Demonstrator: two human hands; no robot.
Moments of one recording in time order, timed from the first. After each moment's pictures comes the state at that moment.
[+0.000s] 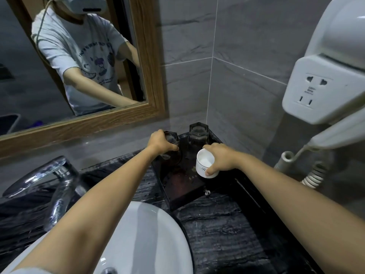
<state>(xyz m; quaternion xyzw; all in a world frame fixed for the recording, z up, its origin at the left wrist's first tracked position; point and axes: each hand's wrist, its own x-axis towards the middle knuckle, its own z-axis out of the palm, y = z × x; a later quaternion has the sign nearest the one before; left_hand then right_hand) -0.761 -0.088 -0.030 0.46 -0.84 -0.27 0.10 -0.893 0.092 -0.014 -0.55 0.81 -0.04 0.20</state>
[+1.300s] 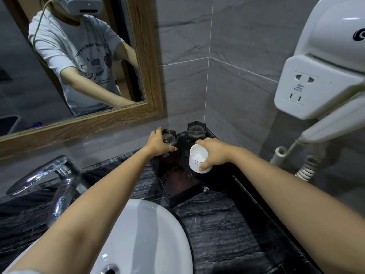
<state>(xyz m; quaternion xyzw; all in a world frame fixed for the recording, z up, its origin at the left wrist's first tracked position) -0.751 -0.081 -0.033 0.42 -0.84 -0.32 0.11 -0.881 0.088 0.001 -0.57 0.79 -0.06 0.20</state>
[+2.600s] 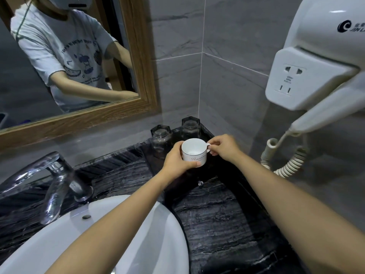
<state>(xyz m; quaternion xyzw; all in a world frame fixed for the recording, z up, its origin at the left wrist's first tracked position) -0.749 0.023 -0.060 0.32 -0.78 -0.50 0.21 -0.914 0.104 -0.051 -0.37 0.81 -0.40 0.22</state>
